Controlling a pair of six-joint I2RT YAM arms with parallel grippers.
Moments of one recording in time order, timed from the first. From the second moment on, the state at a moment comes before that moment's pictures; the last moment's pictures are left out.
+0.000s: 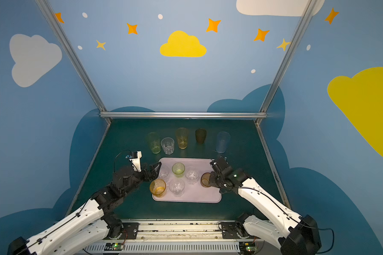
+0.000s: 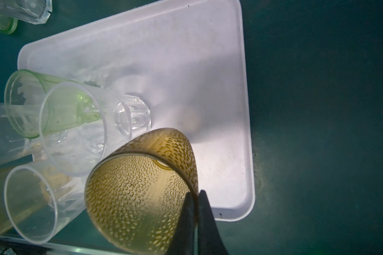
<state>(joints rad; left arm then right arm) -0.66 0.76 0.48 -0.08 -0.19 -0.62 0.68 1.05 0.80 -0.87 0.07 0.77</state>
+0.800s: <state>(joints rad) -0.66 0.76 0.48 -0.10 -0.22 -0.64 0.84 1.18 0.81 -0.84 0.10 0.78</state>
